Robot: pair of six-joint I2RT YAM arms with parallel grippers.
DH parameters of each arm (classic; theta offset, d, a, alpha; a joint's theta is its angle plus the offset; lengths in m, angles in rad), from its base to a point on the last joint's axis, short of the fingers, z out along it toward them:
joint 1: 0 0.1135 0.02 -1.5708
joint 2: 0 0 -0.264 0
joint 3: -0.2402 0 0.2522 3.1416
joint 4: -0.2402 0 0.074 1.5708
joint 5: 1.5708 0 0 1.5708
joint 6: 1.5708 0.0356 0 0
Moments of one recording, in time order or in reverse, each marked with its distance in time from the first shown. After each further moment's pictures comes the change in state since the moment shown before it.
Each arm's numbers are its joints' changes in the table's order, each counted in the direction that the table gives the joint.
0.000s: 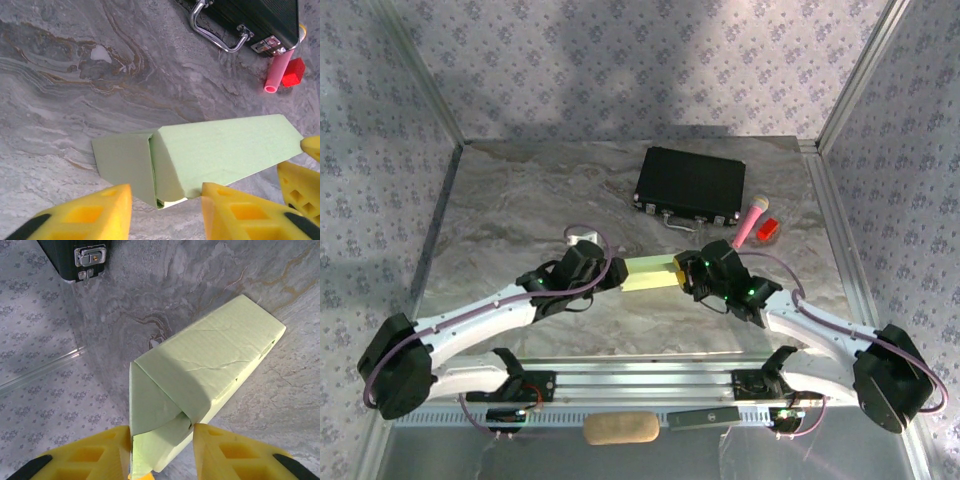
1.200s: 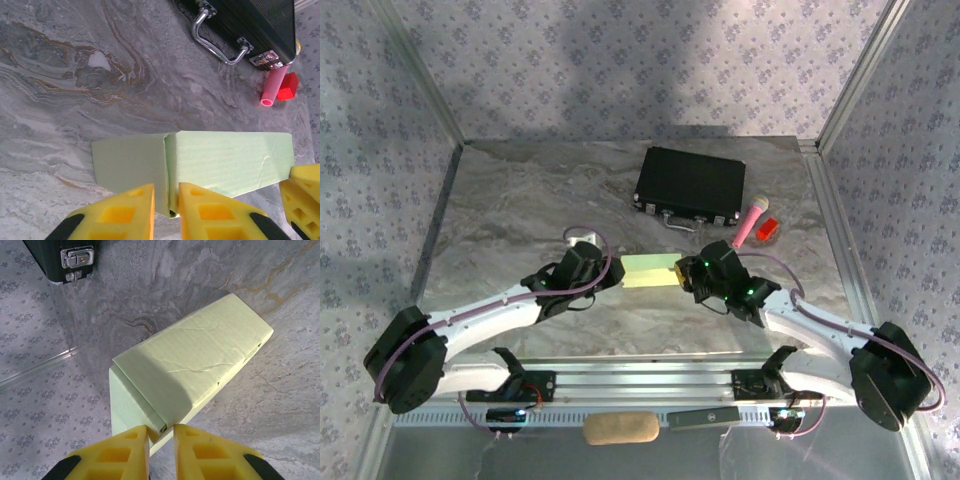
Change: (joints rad) left arm 0.037 0.052 0.060 0.159 0.028 -0.024; right arm -0.016 0.017 0.014 0.004 -0.019 -0.017
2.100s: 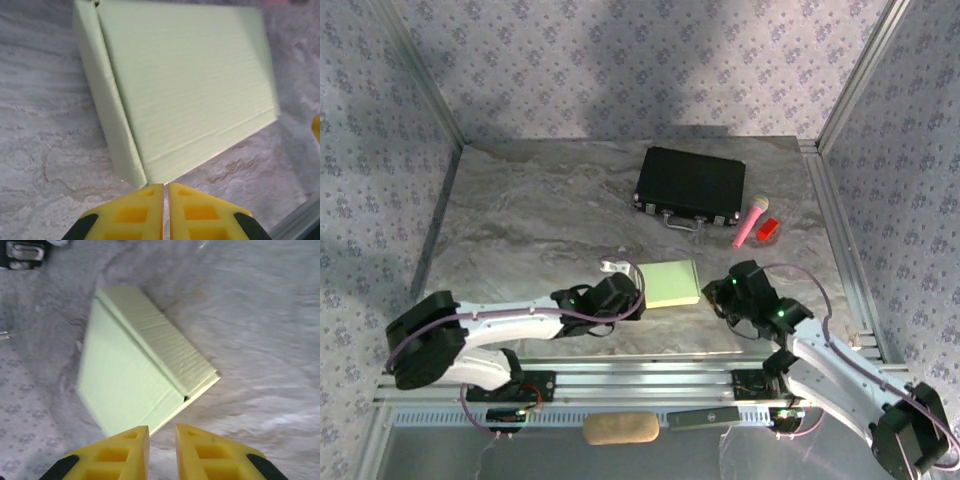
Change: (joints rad) left arm -0.308 0.145 -0.026 -0.027 -0.105 0.010; right arm -0.117 -0.365 0.167 -0.360 -0.078 -0.376
